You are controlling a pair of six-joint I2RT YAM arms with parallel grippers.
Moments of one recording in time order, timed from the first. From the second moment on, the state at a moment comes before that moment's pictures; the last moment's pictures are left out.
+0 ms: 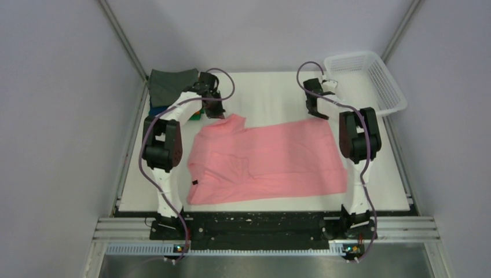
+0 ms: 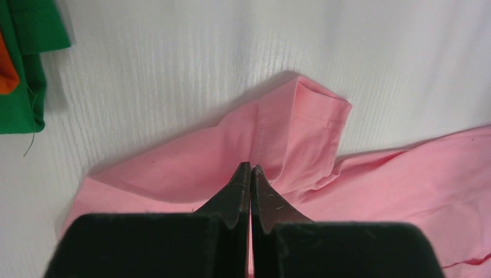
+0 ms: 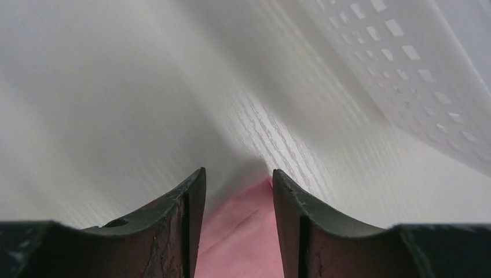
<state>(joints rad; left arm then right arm) -0.24 2.06 1.65 -0.61 0.12 -0.44 0.22 2.16 1.58 -0.46 0.62 0.53</state>
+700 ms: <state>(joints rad) -0.26 1.90 1.50 -0.57 0.14 -0.46 0.22 2.11 1.50 -0.46 0.63 0.59</state>
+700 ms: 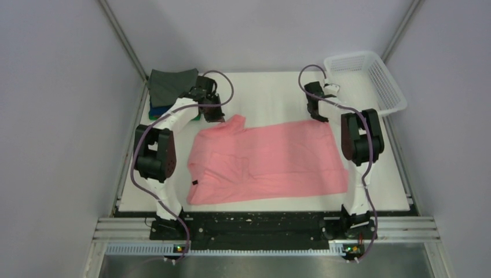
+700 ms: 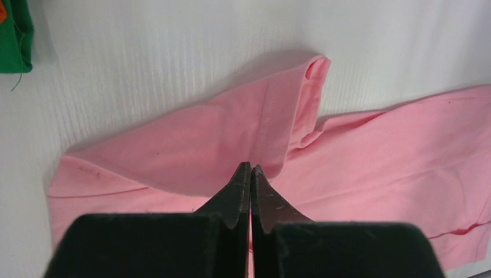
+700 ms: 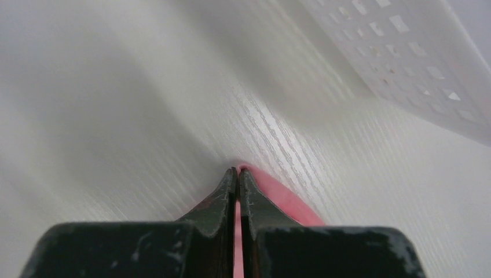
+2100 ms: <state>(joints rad) -0.31 1.00 0.90 -0.62 0.18 -0.62 0.27 1.31 0.97 -0.49 0.59 0.44</state>
